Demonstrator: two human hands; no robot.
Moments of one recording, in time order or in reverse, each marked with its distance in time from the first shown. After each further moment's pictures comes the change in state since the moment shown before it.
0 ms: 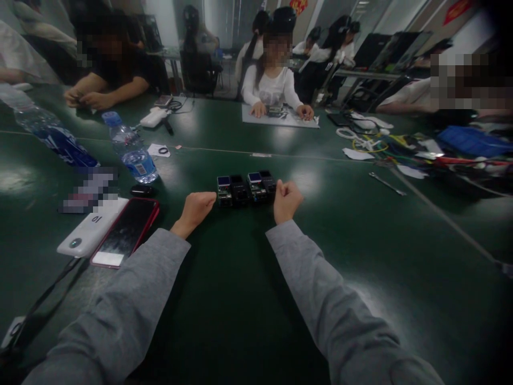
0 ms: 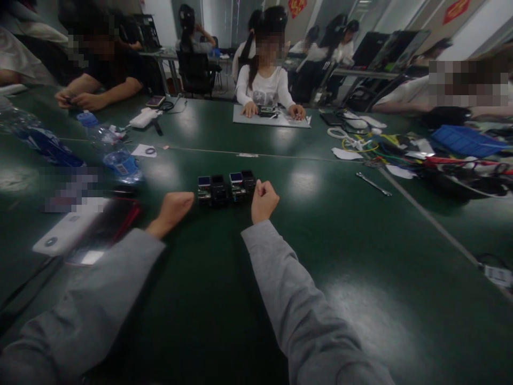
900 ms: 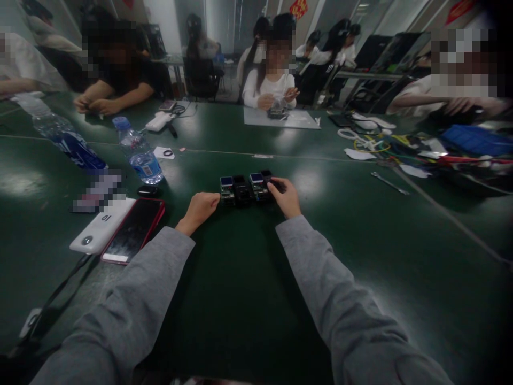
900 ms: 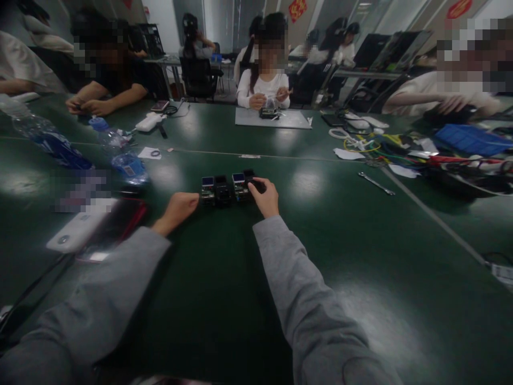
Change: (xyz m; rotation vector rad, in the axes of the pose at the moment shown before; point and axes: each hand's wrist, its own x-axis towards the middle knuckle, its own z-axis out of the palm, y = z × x) left_hand -0.002 -0.008 0.005 -0.004 -0.143 -0.064; right_hand 0.014 0.035 0.000 0.043 -0.381 0.050
